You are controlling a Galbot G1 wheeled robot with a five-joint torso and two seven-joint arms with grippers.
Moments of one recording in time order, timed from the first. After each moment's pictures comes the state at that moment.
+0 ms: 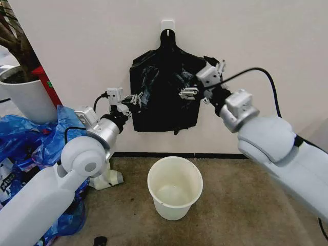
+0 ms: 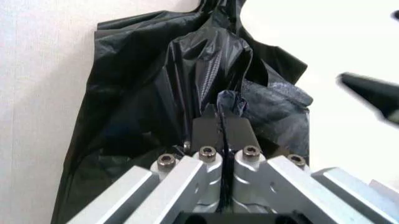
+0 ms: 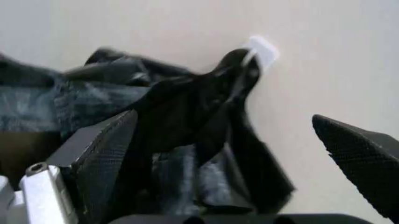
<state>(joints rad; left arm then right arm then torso) 0.72 -0.81 -0.11 -2.18 -1.14 0.18 -0.37 -0.26 0.80 -0.22 2.20 0.39 -0.66 0.21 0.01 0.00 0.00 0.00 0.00</state>
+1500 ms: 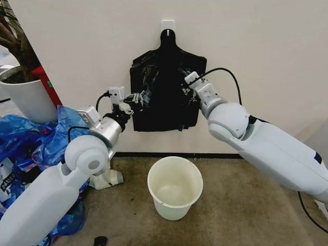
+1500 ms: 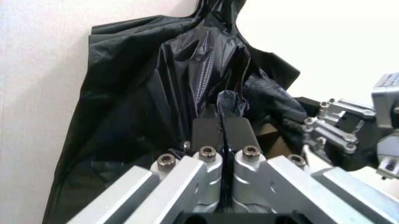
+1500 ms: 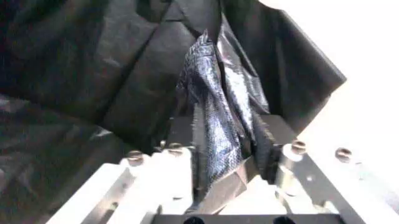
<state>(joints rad) 0.72 -0.84 -0.12 -2.17 -1.13 0.18 -0.35 -0.17 0.86 -0.35 1.96 0.63 -0.70 0.47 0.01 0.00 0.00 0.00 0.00</state>
